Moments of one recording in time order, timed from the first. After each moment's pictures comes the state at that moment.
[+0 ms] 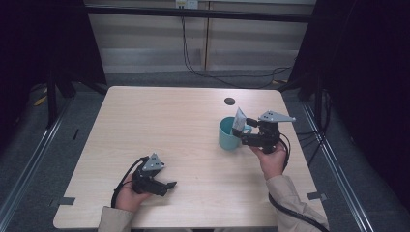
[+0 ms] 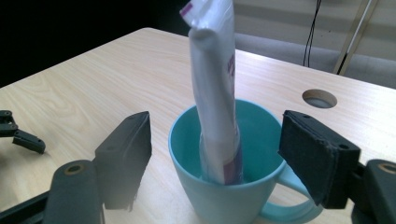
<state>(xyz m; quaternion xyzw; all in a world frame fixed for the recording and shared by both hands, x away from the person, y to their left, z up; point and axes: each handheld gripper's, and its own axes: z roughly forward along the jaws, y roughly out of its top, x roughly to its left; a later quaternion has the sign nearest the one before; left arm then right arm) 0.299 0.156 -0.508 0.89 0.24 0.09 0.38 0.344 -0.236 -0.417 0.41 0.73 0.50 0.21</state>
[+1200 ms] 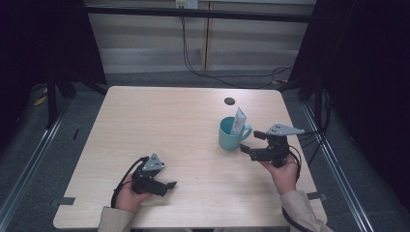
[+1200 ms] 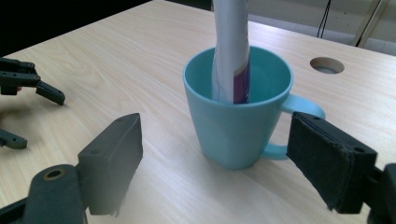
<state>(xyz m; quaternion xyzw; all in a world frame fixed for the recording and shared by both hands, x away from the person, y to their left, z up) 0.299 0.156 -0.508 0.89 0.24 0.09 0.38 0.309 -0.258 -0.432 0.40 0.76 0.48 0.19</state>
